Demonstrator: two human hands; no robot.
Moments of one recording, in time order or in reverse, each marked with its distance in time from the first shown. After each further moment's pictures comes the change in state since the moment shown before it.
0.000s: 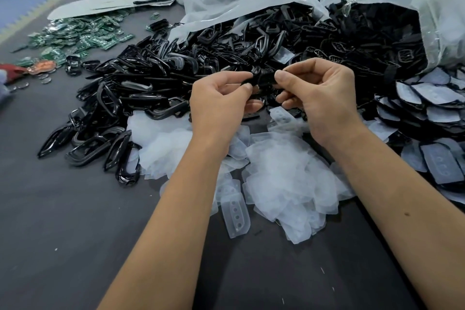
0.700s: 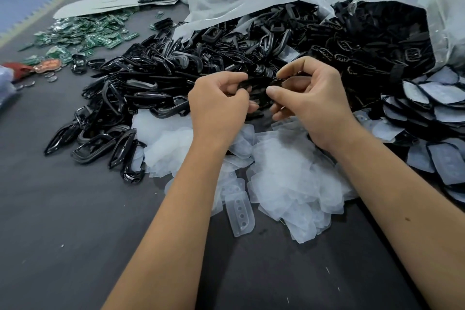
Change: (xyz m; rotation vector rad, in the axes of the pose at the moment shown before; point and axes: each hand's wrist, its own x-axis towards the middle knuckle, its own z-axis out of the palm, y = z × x) left_hand 0.005 -0.008 -0.008 0.273 0.061 0.132; right_hand -0.002 0.006 0.004 -0.100 -0.160 0.013
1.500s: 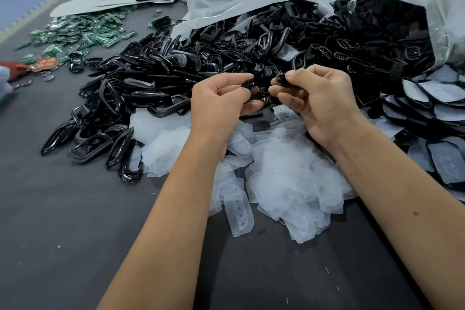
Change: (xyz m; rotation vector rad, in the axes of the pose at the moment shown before) left_hand -0.005 0.008 -0.002 -0.349 -0.103 -0.212; right_hand 0.002 -0.006 -0.002 0.378 0.116 0.224
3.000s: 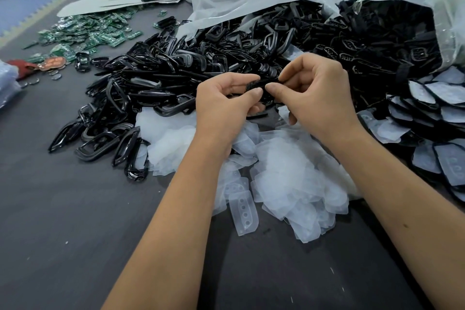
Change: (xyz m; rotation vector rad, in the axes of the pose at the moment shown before) left_hand 0.001 -0.006 -0.003 0.079 -0.020 0.115; right_hand 0.000 0.004 0.004 -0.842 0.025 -0.439
